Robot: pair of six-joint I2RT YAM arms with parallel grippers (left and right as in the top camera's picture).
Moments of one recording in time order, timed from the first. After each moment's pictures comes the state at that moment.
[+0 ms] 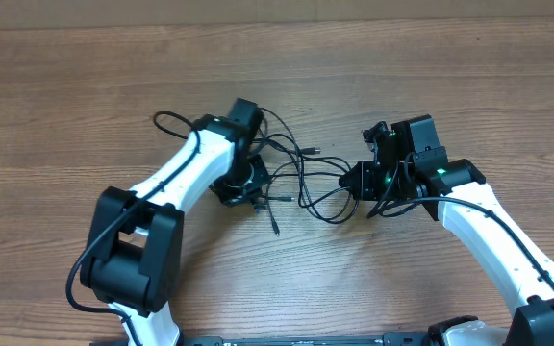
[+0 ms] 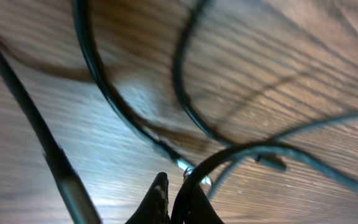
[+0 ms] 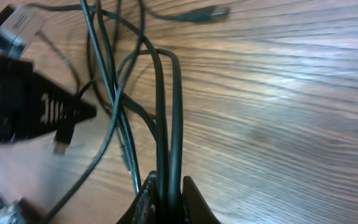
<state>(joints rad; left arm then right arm) -0.37 1.90 1.30 -0.95 0.19 -0.77 0.26 1.45 0.93 -0.58 -0.50 0.31</state>
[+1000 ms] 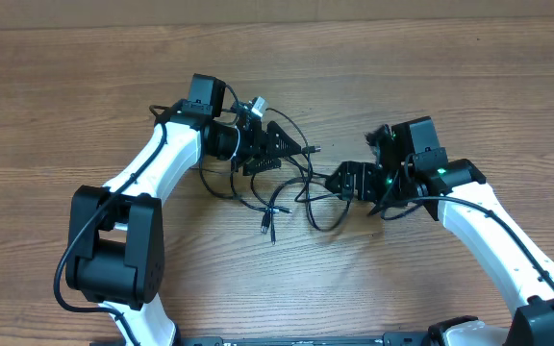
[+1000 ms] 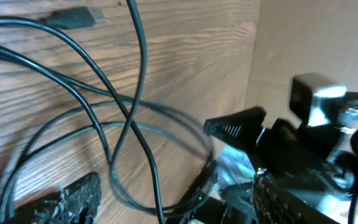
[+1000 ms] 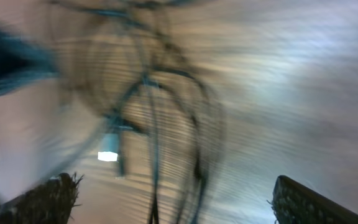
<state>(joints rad) -0.22 1.90 1.29 -0.61 1.01 -0.41 0.26 1.45 0.93 -0.66 -0.41 0.39</state>
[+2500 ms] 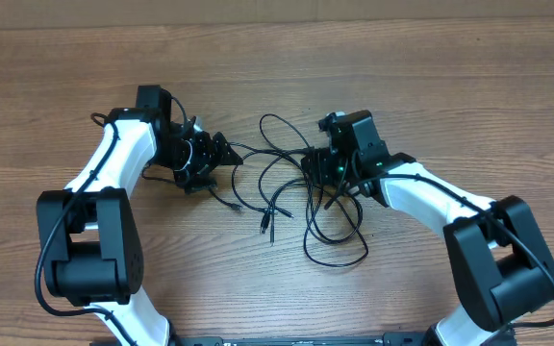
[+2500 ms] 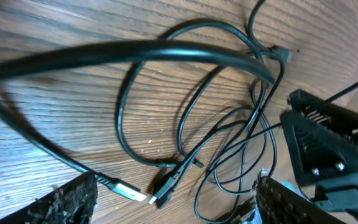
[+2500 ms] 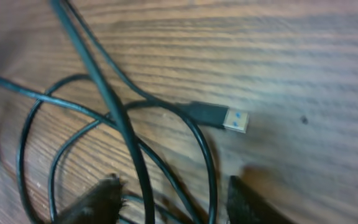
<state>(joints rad) -0.01 1.90 1.29 -0.92 0.67 -0.38 0.42 1.80 0.97 -0.09 -0.25 0.25</state>
